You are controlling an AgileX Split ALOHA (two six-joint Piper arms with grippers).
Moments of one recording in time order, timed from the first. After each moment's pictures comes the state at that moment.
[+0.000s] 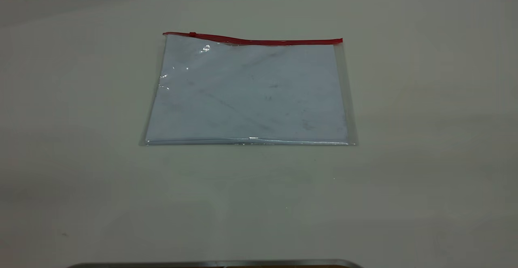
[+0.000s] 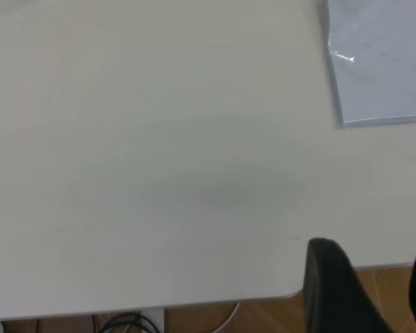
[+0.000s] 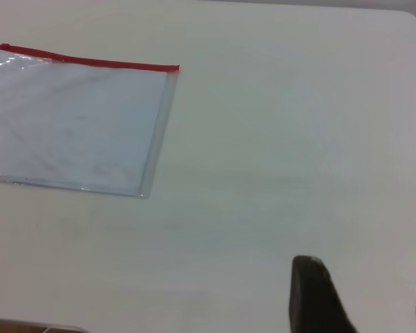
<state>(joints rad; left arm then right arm) 0.10 -0.02 -0.49 -0.11 1.15 0.16 -0.02 -0.02 -0.48 0.15 1.12 -0.11</state>
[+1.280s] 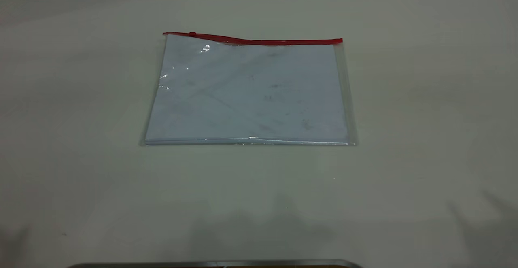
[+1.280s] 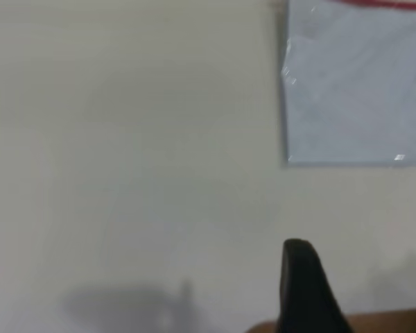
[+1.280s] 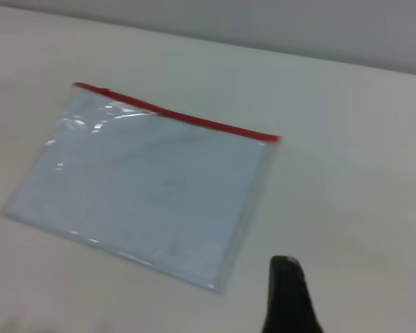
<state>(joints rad) 0.10 0.73 -0.68 -0.29 0.80 0.19 -0.02 0.71 -0.48 0.73 0.53 -0.77</state>
